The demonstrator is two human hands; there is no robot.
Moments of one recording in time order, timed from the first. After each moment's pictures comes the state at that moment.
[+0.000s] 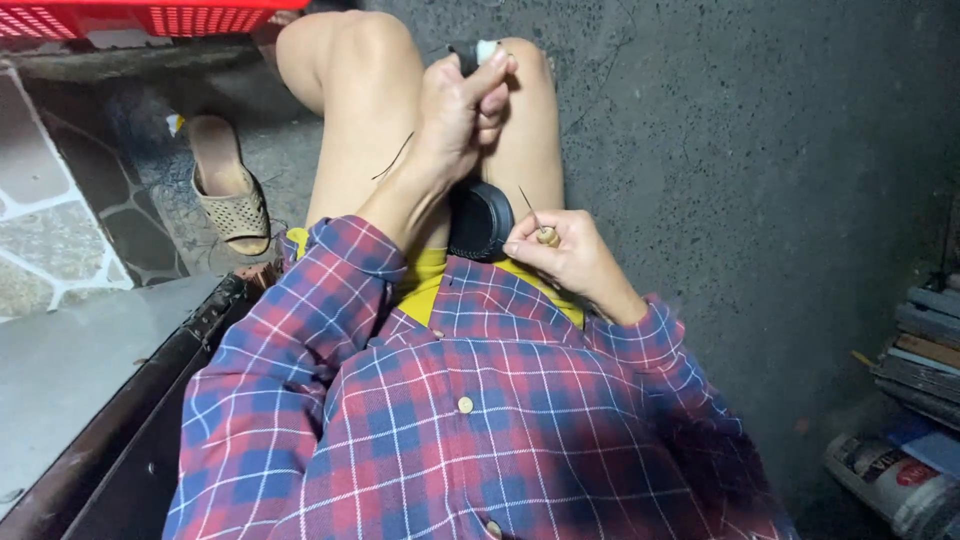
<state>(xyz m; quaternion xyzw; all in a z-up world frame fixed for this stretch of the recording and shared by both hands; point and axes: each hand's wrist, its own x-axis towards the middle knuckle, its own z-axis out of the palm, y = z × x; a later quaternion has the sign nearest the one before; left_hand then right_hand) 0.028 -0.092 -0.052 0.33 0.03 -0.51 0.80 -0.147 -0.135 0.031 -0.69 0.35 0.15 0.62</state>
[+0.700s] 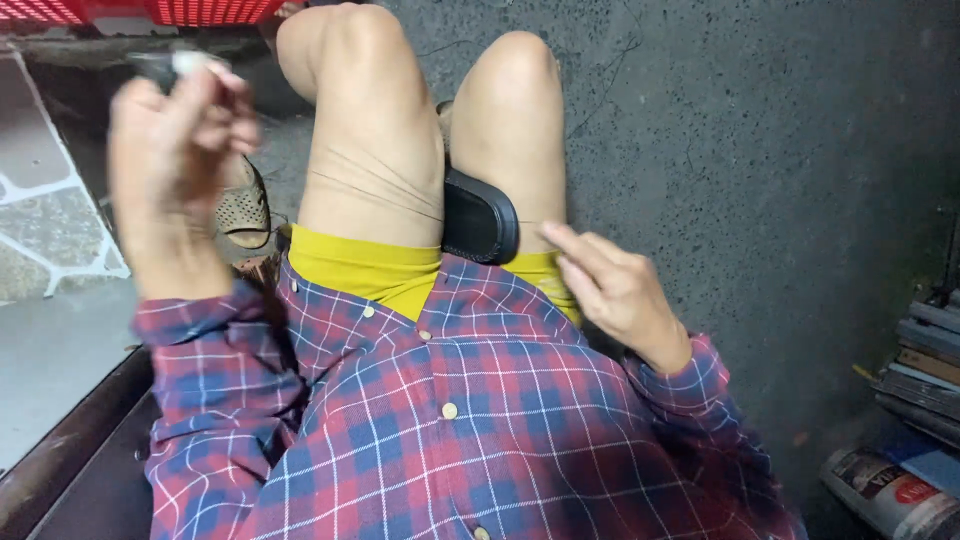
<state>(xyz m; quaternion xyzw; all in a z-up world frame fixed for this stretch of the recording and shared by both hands) 0.124 0.119 -0.076 0.47 -0.08 -0.38 0.79 -0.214 -0.151 0.032 -0.91 0.15 0.01 0.38</state>
